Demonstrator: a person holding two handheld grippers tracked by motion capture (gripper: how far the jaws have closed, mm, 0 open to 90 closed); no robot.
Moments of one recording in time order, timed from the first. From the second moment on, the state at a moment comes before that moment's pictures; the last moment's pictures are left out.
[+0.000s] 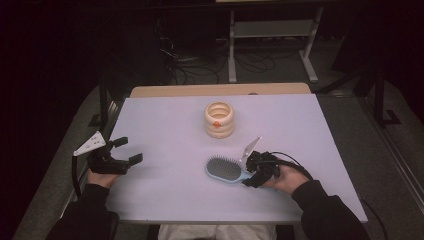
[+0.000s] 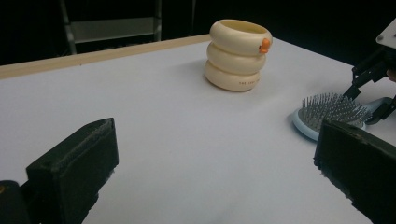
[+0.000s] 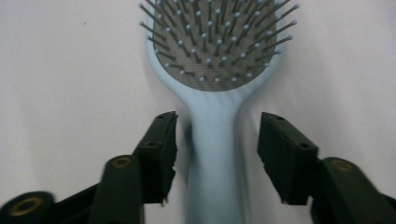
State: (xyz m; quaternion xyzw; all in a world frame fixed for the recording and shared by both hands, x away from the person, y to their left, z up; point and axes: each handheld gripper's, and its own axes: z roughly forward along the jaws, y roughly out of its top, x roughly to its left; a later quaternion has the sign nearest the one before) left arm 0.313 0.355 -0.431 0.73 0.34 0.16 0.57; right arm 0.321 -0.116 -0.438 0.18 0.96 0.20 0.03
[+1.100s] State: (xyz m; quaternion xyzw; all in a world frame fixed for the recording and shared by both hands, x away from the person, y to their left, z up) left arm 0.313 0.355 -0.431 0.73 0.34 0.16 0.57; right arm 0.322 -0.122 -0.436 0.18 0.96 0.21 0.03
